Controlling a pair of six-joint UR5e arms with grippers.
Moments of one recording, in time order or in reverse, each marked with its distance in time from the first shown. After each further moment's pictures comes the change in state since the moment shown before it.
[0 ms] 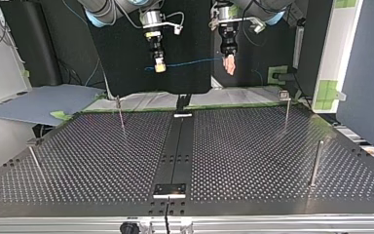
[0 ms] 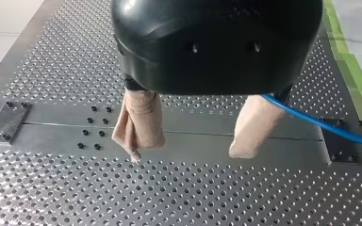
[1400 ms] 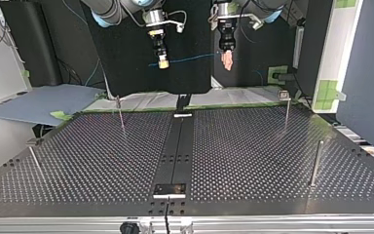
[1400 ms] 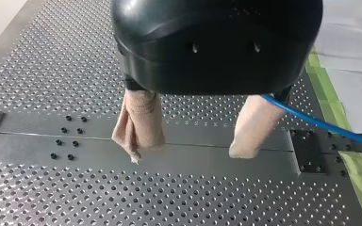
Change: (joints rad) left arm -0.023 -0.043 -0.012 0.002 0.002 0.000; right arm 0.012 0.072 -0.008 -0.001 -0.002 -0.009
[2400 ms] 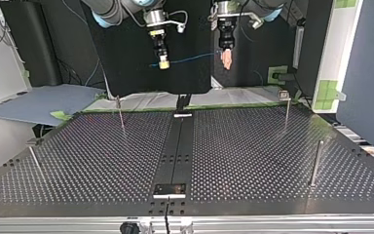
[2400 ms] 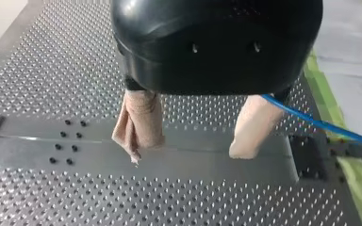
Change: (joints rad) left arm -0.012 0.011 -0.011 -0.012 0.012 -0.012; right arm 0.012 -0.011 -0.012 0.011 0.011 -0.002
